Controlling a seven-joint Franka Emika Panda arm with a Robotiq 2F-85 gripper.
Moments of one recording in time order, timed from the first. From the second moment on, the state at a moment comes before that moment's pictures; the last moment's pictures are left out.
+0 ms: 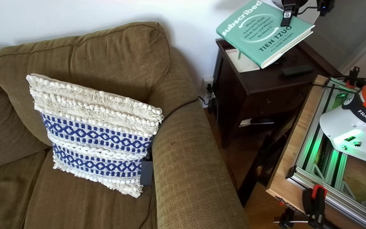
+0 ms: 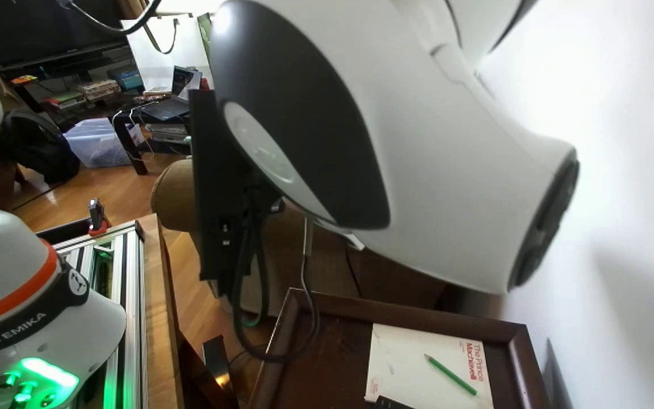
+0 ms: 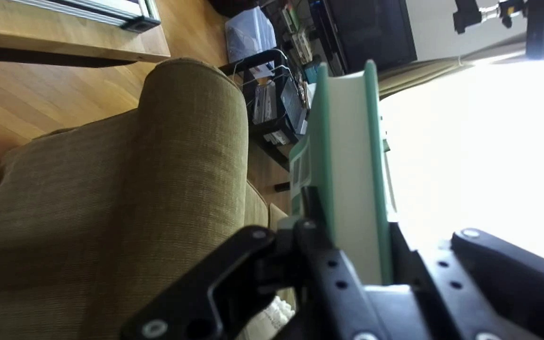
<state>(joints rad) -0.38 0.06 -0.26 -2.40 0.68 1.32 -0.82</state>
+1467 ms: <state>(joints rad) -0.03 -0.01 0.01 -2.52 1.18 1.72 -0.77</state>
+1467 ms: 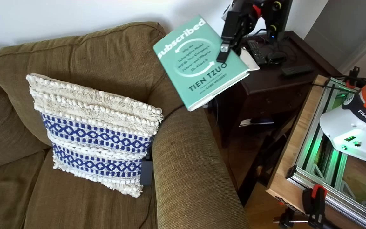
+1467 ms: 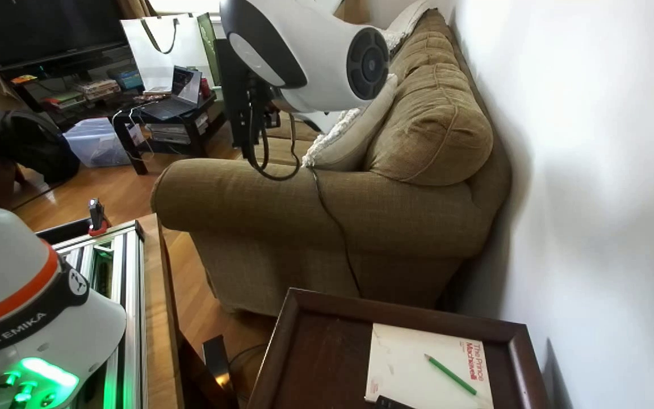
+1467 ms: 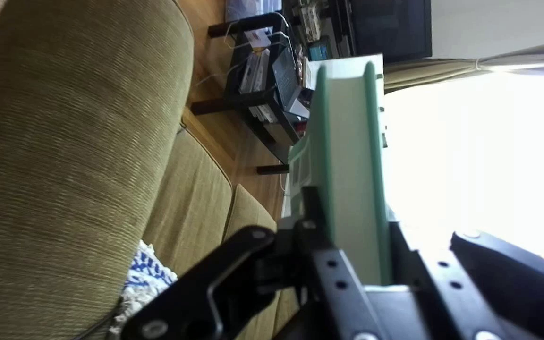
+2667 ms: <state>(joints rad) 0.17 0.43 0.15 -2.00 1.51 2.35 -0.58</state>
